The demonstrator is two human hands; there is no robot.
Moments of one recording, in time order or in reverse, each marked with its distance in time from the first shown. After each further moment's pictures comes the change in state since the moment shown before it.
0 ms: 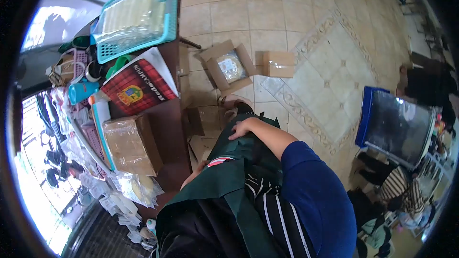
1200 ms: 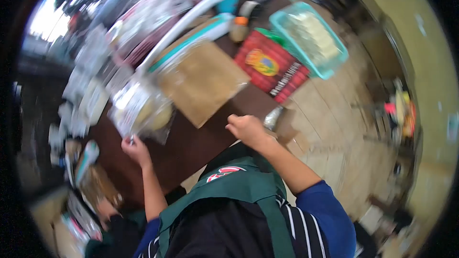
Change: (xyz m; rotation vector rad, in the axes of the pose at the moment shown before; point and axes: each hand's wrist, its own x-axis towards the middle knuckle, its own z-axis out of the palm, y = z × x) left_hand -0.160 -0.105 -0.116 -0.195 2.226 0.028; right_hand -0.057 -0.300 -0.009 -0.654 0.825 -0.678
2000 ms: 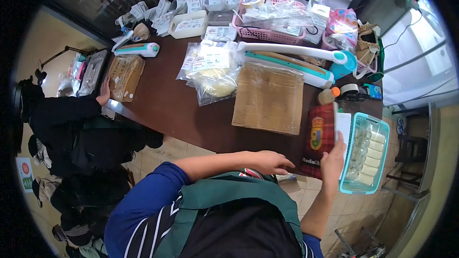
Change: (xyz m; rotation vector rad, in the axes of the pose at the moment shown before) left_hand -0.154 0.279 0.072 -0.434 -1.512 0.464; right_hand 0.078 0.112 -0.152 -0.288 0.059 -0.029
